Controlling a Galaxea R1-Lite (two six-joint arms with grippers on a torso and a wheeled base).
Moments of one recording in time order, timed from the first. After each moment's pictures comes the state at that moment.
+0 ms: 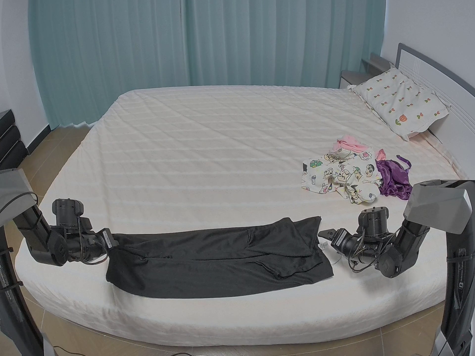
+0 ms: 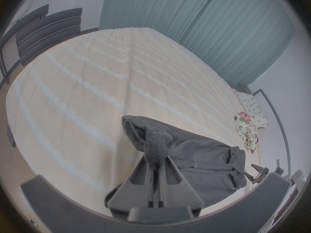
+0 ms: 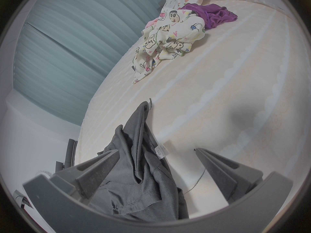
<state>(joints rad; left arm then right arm) 0.16 2.13 -0.65 -0.72 -0.26 -0.41 0.22 2.39 -0.74 -1.02 0.07 0.82</state>
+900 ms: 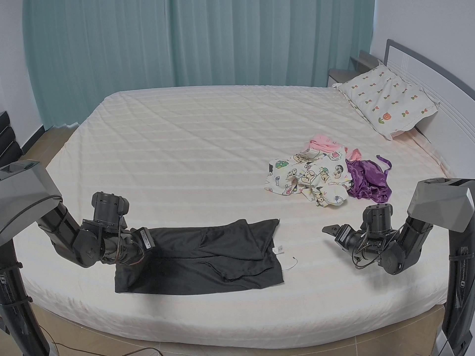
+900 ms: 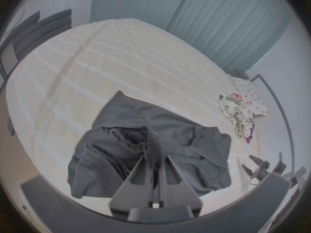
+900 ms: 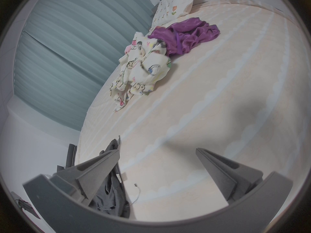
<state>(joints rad) -0.16 2.08 -0.72 -0.56 -0.05 -0.59 0.19 2.37 -0.75 -1.02 0.08 0.82</state>
